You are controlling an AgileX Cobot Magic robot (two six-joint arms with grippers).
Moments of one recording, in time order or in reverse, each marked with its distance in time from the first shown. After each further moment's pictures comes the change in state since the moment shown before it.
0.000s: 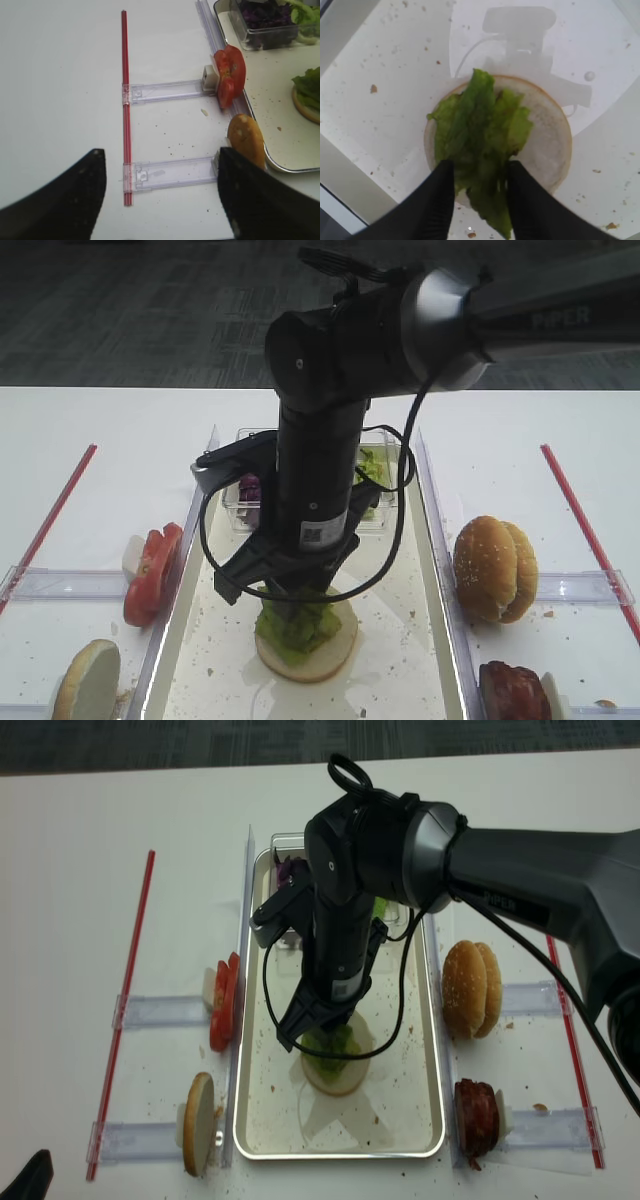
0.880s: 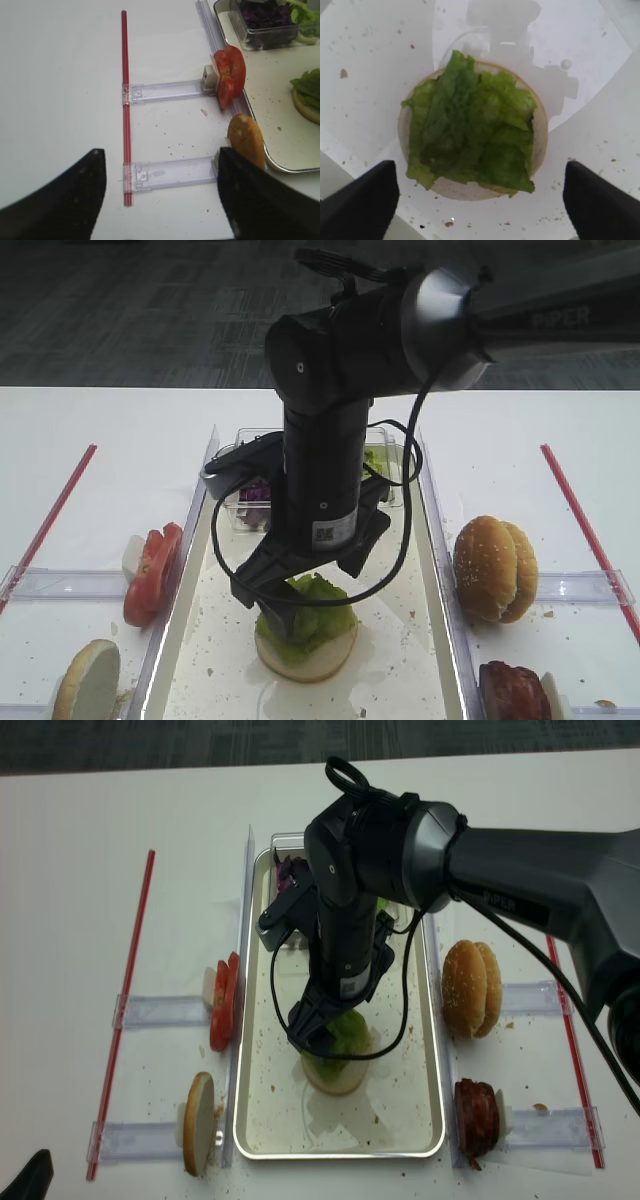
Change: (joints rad) left arm 0.000 0.000 0.000 0.000 0.000 0.000; right arm 0.000 0.000 0.000 -0.068 0.027 0.000
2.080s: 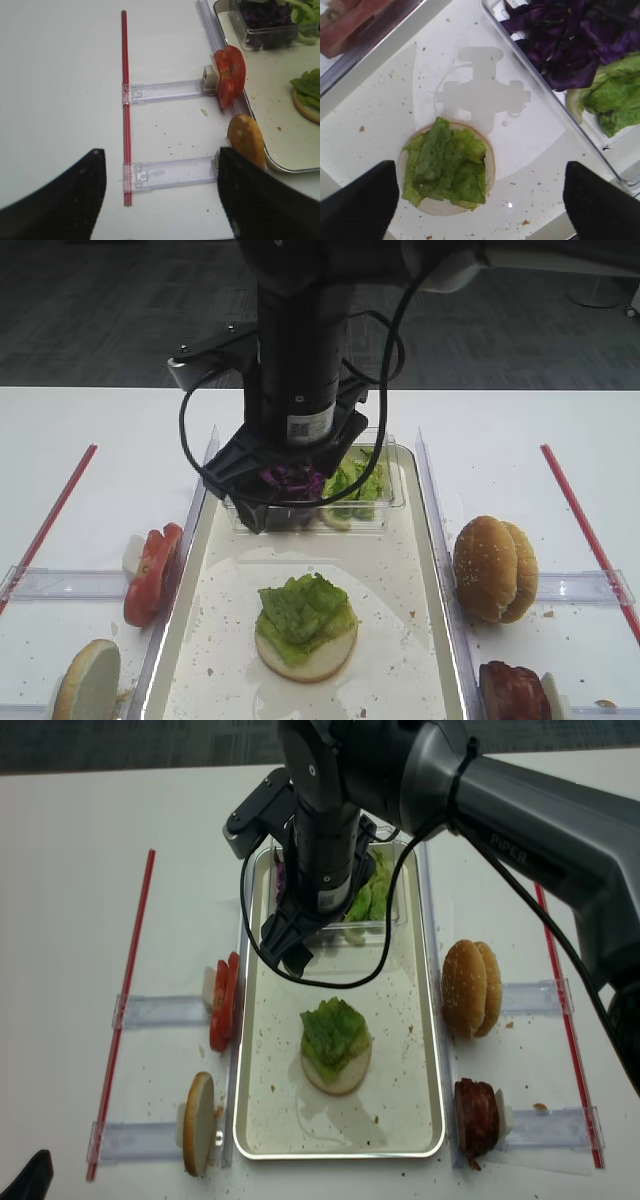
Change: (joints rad) left arm 0.000 0.000 0.000 0.000 0.000 0.000; right arm -0.016 0.000 -0.291 -0.097 0.133 0.022
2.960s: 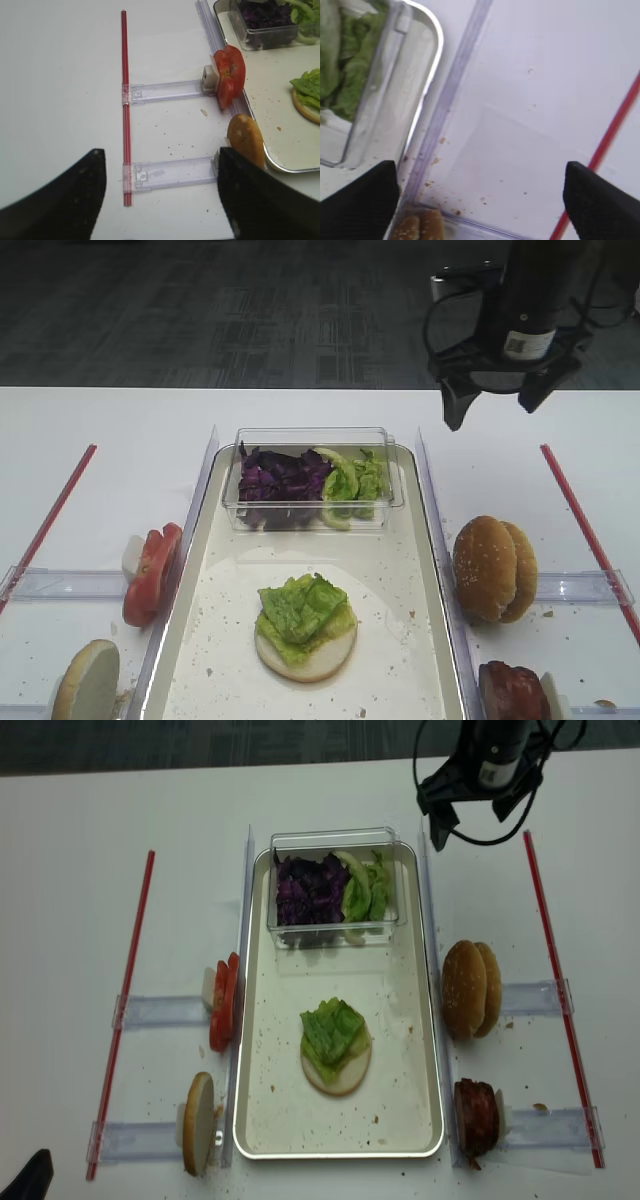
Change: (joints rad) left arm 0.000 0.000 0.000 0.000 0.000 0.000; right arm -0.520 0.000 0.000 0.004 0.000 -0.005
